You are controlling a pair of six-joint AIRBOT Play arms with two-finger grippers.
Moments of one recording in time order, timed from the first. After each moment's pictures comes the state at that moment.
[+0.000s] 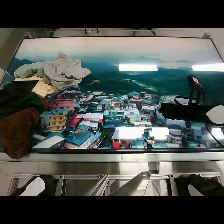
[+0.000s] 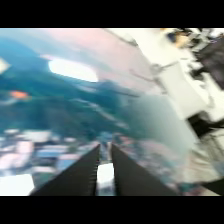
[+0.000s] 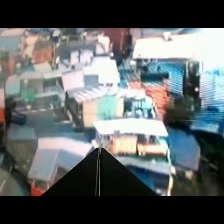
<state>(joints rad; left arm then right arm) 0.57 -1.13 0.82 0.14 -1.24 -0.56 0.13 -0.90 0.69 -1.12 0.84 1.62</state>
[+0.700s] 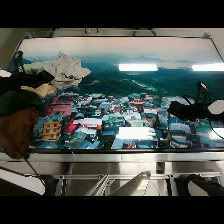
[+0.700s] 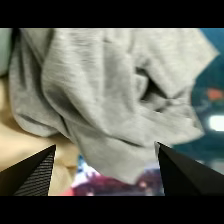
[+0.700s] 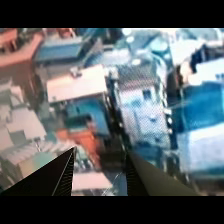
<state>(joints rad) 0.30 -1.81 1.49 0.85 -0.82 -1.00 -0.10 -1.07 0.69 -1.14 0.81 1.62</state>
